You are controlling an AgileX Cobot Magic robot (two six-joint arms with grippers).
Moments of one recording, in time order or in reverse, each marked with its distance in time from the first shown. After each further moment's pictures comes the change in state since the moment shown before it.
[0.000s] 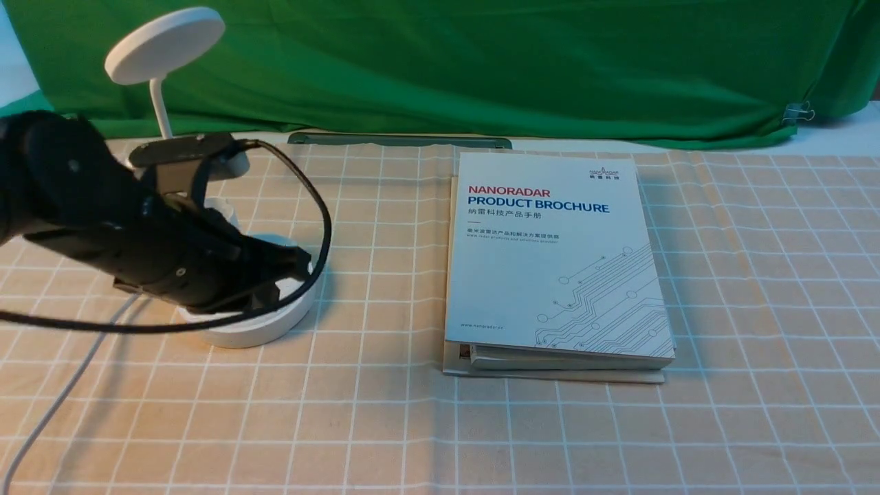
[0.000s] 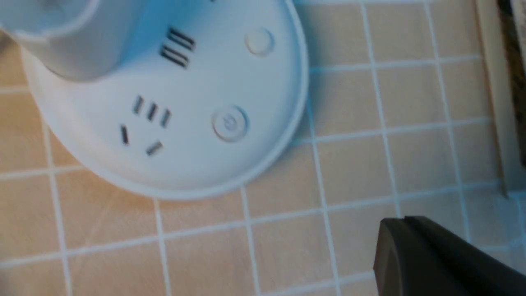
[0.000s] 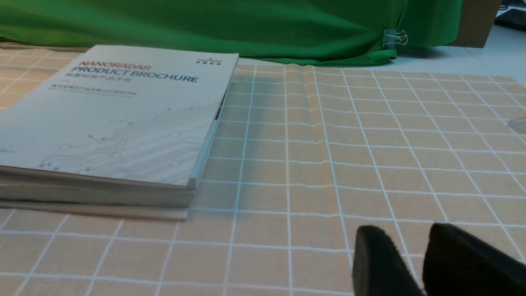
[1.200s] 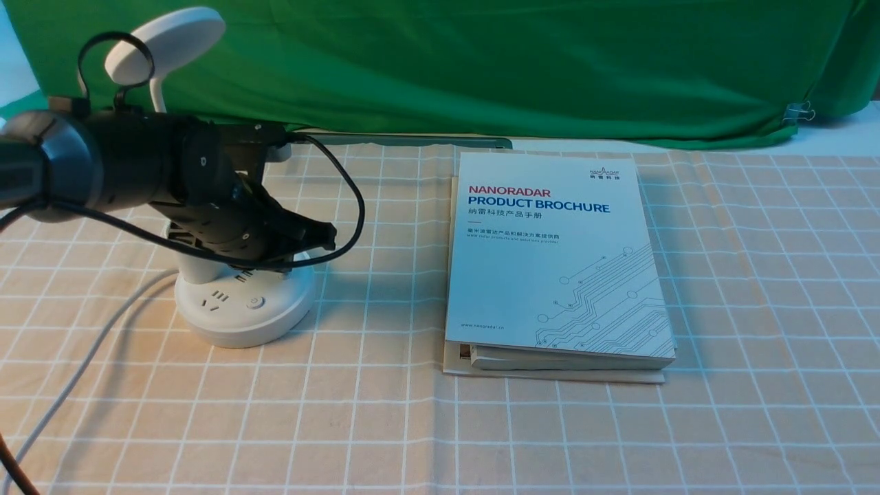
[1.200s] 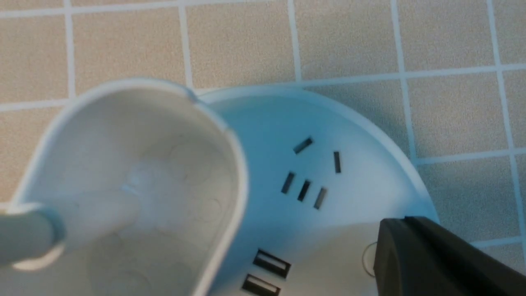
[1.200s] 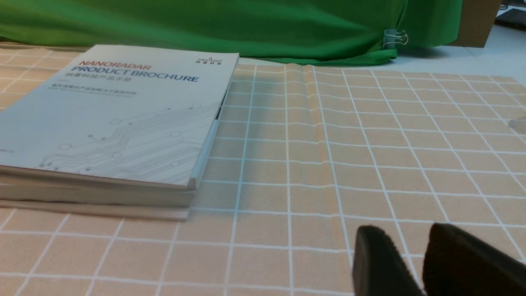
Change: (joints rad) right arm 0.000 0.000 0.000 0.000 0.000 0.000; left arm -0.001 0.329 -0.207 0.192 -0.143 -0.095
